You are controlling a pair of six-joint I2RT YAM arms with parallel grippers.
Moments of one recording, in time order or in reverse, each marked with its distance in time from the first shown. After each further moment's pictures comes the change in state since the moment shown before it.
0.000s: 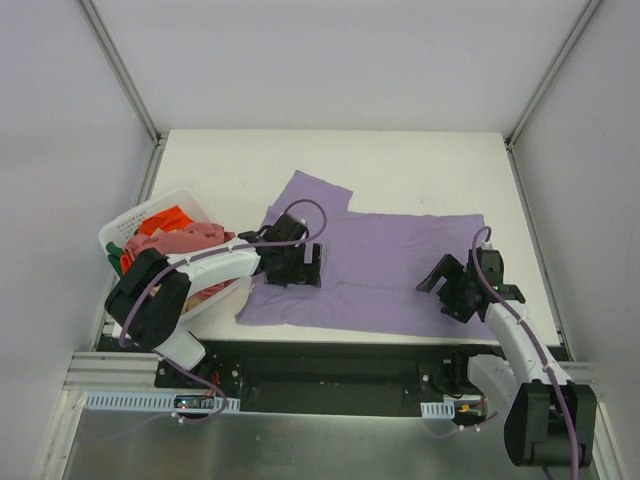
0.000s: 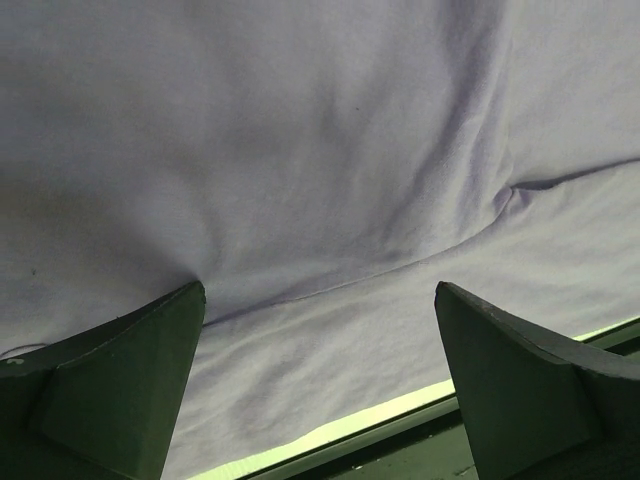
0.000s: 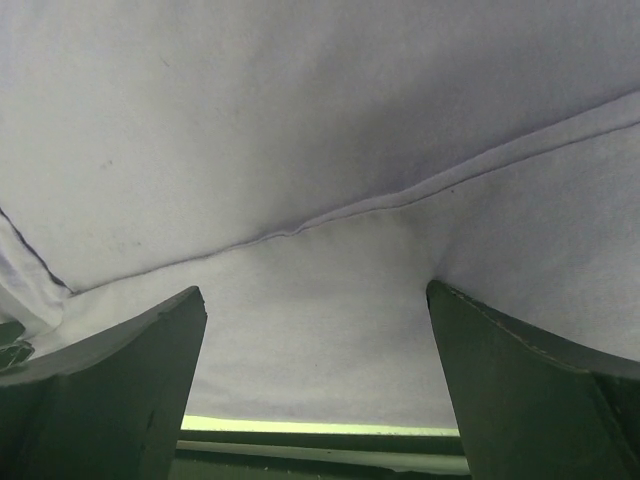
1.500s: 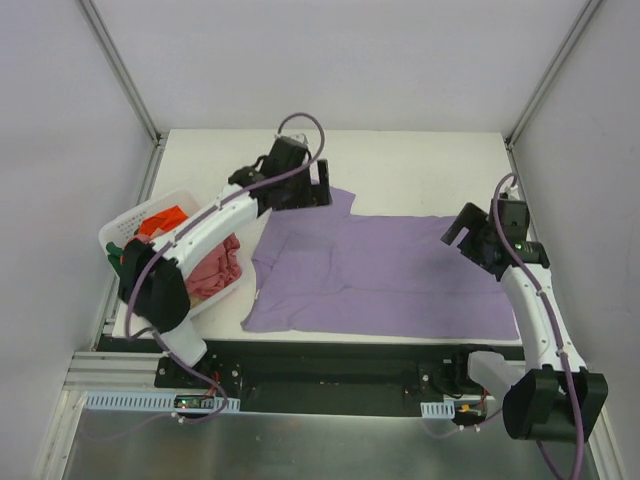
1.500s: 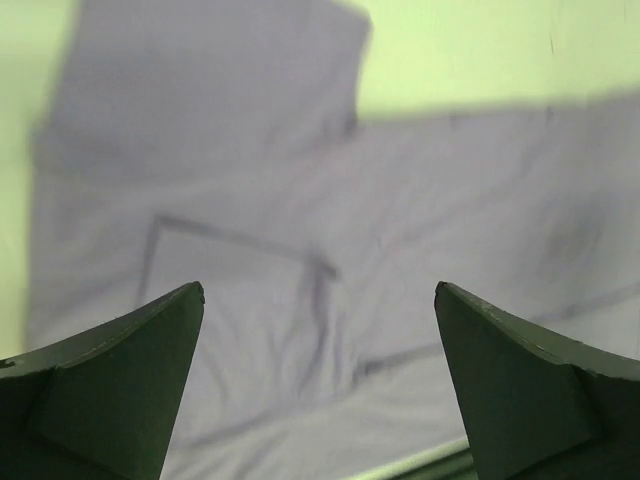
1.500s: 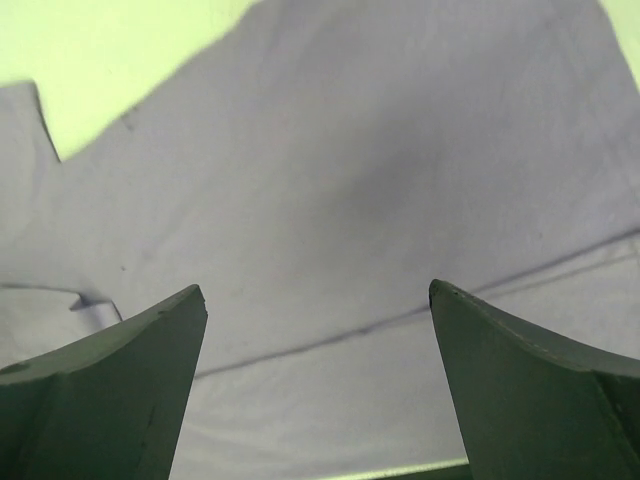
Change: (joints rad) left arm 0.067 0.049 0.538 -0.188 -0.132 0.023; right arm -0.035 0.106 0.413 -0.142 0.178 -0.139
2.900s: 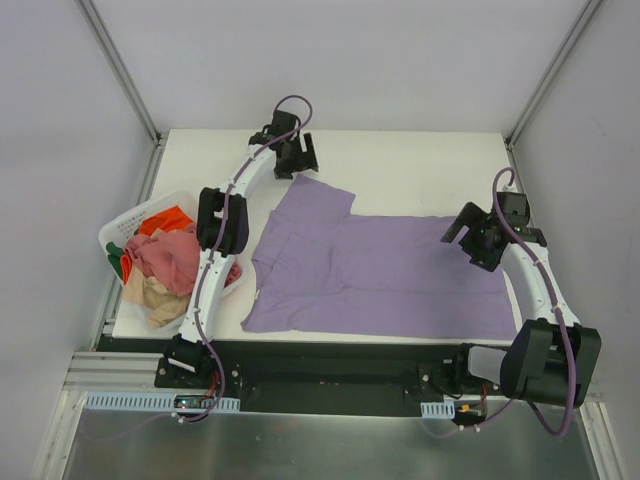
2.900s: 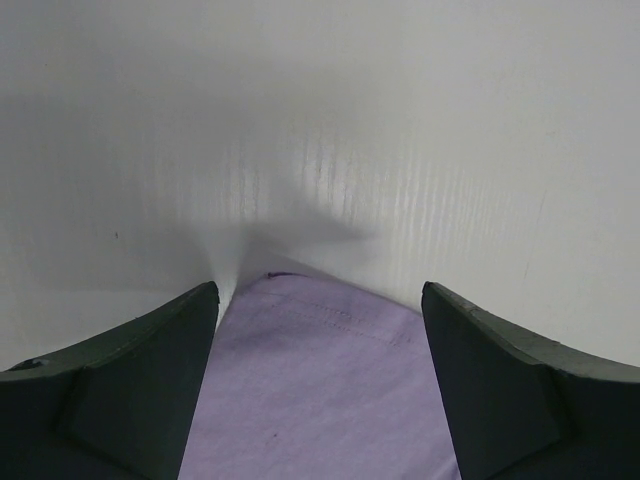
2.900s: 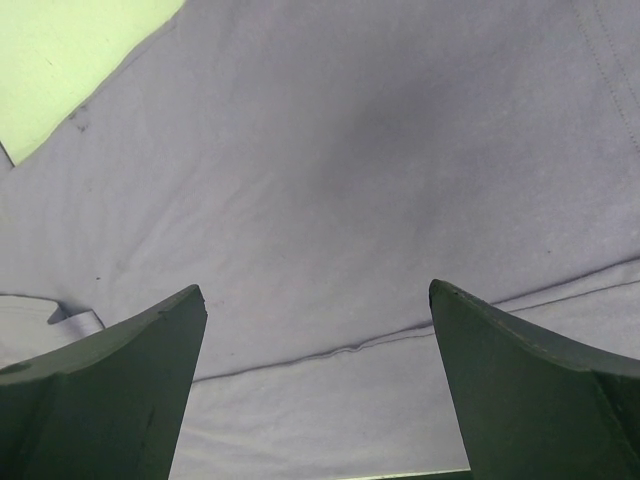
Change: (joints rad) left arm 0.314 1.014 1.022 -0.100 0.163 0.061; right arm -0.090 0.211 0.058 0.045 -0.085 -0.037
